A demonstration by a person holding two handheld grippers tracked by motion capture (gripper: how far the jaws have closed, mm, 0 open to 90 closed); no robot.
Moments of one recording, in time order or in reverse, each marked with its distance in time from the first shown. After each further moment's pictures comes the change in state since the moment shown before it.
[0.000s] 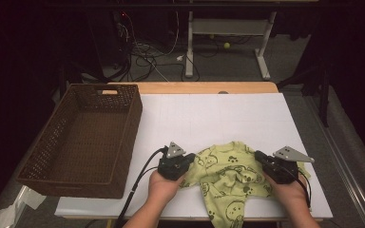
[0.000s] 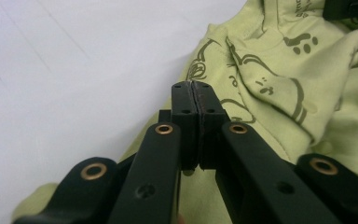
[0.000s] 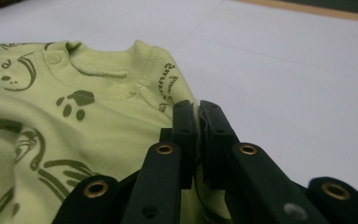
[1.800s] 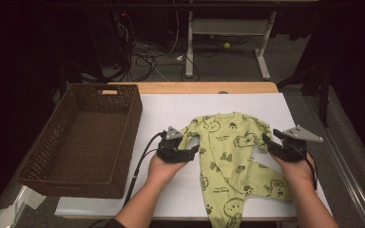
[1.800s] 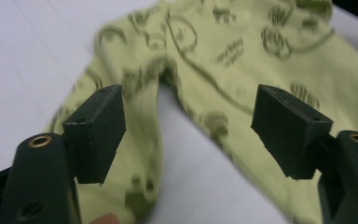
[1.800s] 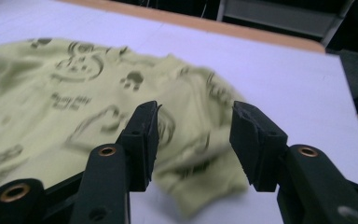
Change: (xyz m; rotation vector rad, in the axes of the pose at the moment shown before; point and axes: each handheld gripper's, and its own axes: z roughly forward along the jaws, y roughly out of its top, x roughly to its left) left arm 0.032 0.021 0.010 0.012 0.033 -0.019; right arm -0.046 0.031 0.014 -0.026 -0.135 0.020
